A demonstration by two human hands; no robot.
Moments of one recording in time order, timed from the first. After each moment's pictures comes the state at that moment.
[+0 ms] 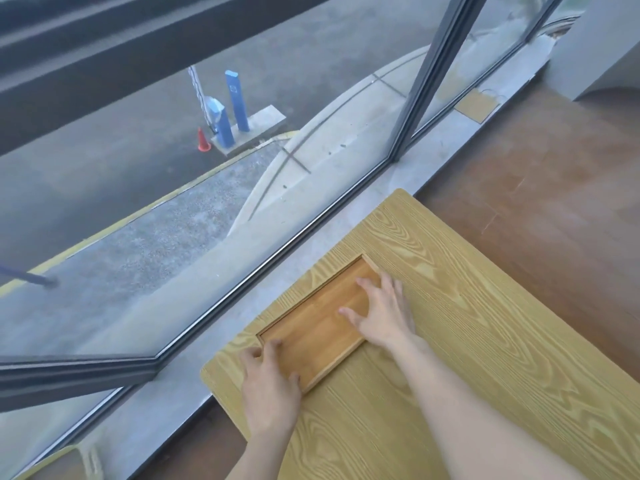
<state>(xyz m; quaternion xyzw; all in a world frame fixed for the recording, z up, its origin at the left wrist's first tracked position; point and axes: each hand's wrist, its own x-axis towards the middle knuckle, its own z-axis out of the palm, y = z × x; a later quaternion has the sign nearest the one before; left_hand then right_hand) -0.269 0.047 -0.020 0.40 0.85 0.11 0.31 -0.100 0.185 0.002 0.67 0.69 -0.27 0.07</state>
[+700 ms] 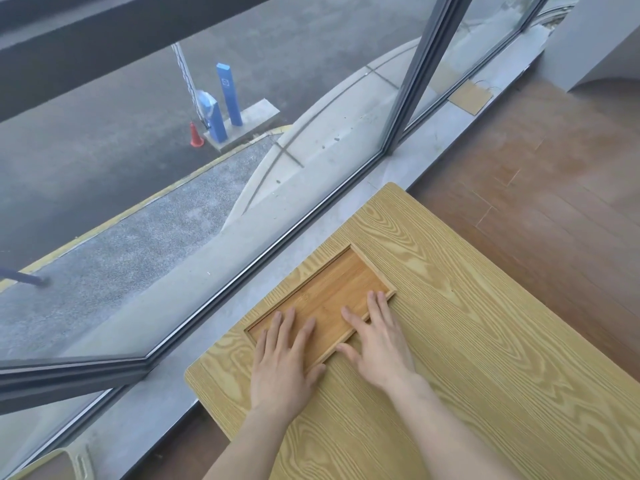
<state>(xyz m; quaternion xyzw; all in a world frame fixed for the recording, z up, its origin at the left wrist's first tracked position) -0.254 0.070 -0.045 0.66 0.71 0.03 0.25 -0.073 0.135 -0.024 0.61 0.74 -0.26 0.12</state>
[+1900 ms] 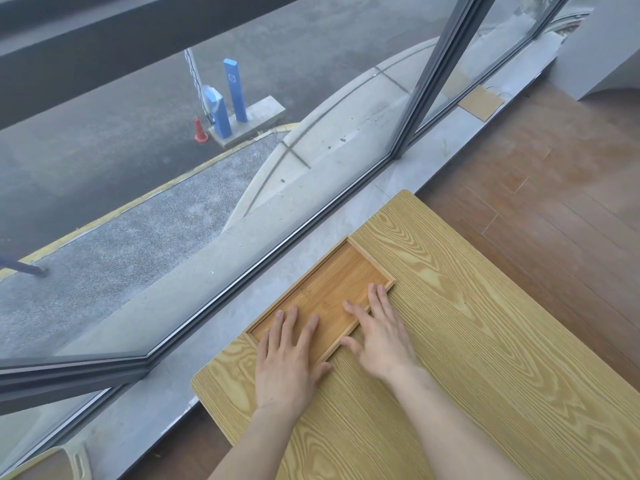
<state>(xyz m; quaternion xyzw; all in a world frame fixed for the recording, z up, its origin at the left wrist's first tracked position) -0.263 0.087 -0.045 0.64 0.73 0.03 0.23 -0.090 0.164 -0.027 0.61 0.73 -0.29 0.11</state>
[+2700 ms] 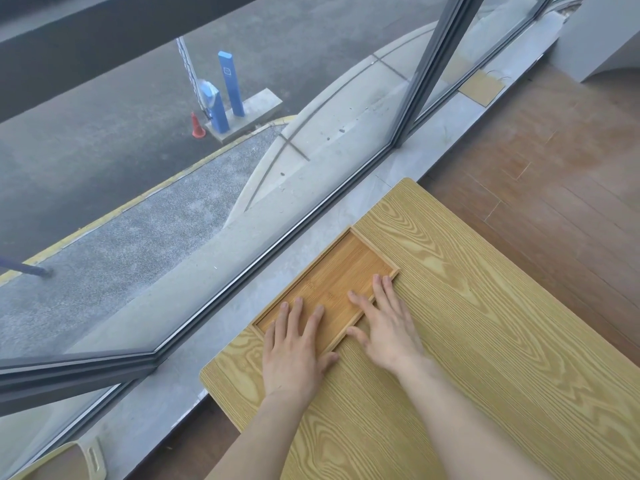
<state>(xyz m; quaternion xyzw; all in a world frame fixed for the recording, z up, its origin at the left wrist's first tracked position) -0.264 0.090 -0.041 0.64 0.73 0.01 0.25 -0.091 0.159 -0.029 0.61 0.73 -0.27 0.11</state>
